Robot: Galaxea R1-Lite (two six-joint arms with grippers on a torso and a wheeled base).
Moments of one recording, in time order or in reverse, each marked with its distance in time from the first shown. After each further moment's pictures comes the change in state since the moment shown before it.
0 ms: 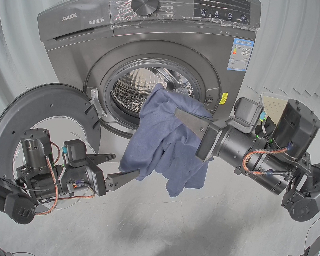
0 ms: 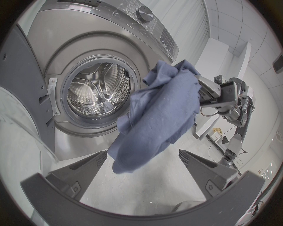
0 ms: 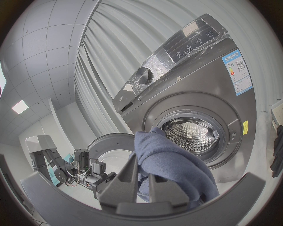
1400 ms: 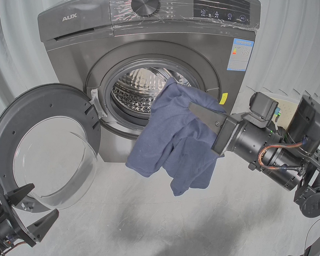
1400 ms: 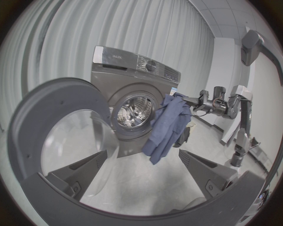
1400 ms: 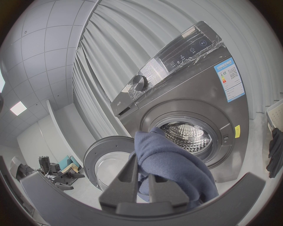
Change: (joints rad) left arm 0.298 -0.891 0.369 0.333 0.044 0.057; right arm -0.028 -0.072 0.031 0.033 0.000 0.012
